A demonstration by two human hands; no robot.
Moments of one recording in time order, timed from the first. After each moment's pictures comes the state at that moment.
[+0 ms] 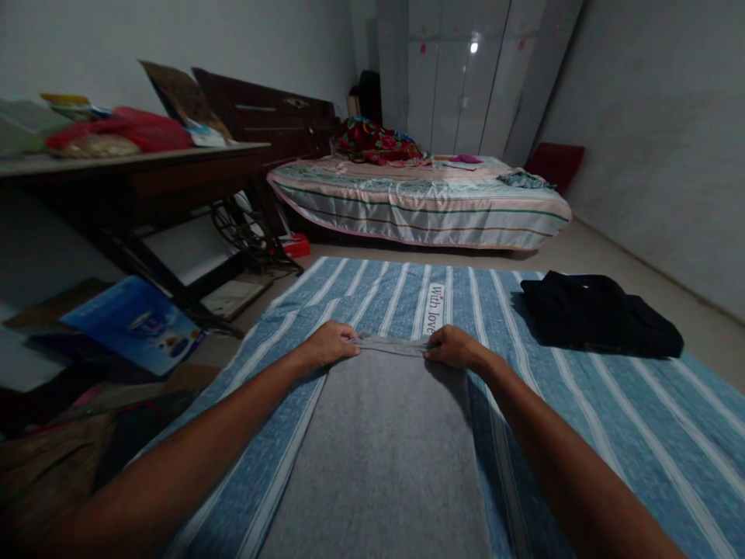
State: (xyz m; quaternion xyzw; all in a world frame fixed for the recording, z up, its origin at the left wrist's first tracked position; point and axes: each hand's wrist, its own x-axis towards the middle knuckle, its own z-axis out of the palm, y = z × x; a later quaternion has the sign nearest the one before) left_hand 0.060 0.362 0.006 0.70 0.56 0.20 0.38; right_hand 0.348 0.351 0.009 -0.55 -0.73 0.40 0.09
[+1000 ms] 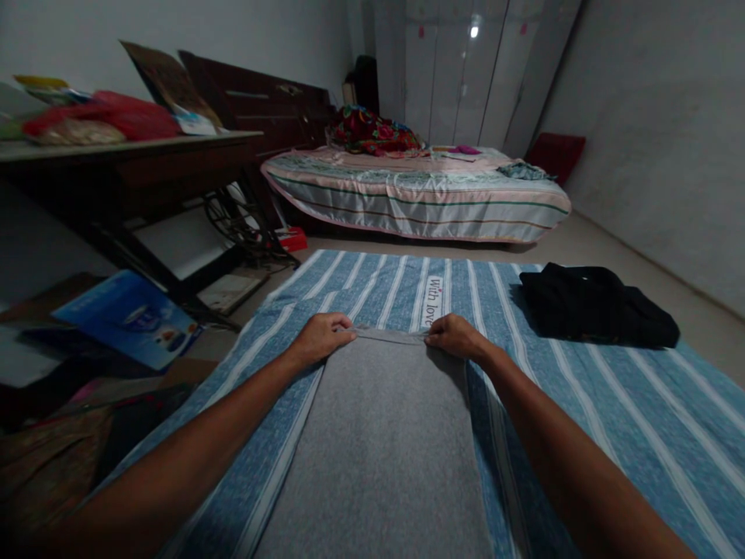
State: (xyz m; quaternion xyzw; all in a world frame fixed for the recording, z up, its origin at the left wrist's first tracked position) left_hand 0.053 0.360 -0.005 0.73 0.58 0.25 0.26; right_hand 0.355 0.354 -0.001 -0.57 -0.73 0.37 0.14
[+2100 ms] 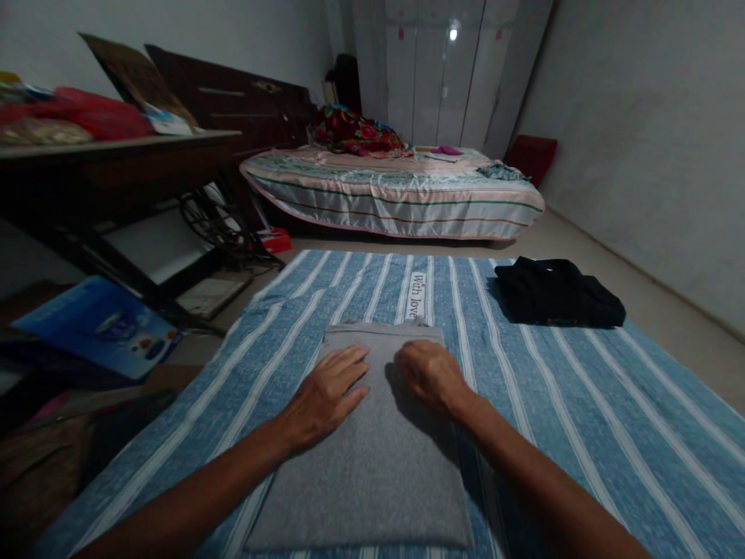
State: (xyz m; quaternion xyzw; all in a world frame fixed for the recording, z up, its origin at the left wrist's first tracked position) left_hand 0.091 0.252 -0.003 0.90 0.40 0.18 0.07; right_hand 0.339 0.260 -0.007 -0.46 -0.85 0.09 0.25
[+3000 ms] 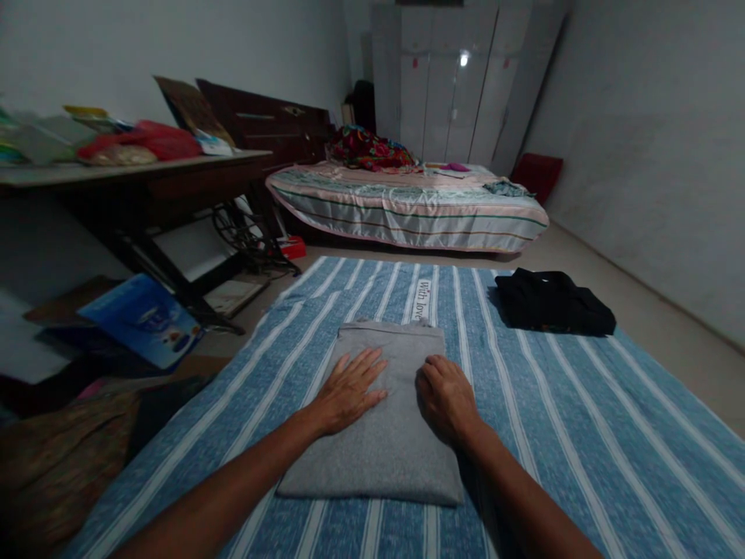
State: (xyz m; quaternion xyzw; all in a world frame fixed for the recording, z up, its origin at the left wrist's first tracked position) left_hand 0.105 0.230 -0.009 0.87 0.48 0.00 0.11; right_hand 0.343 0.213 -0.049 -0.49 -0.81 -0.03 0.32
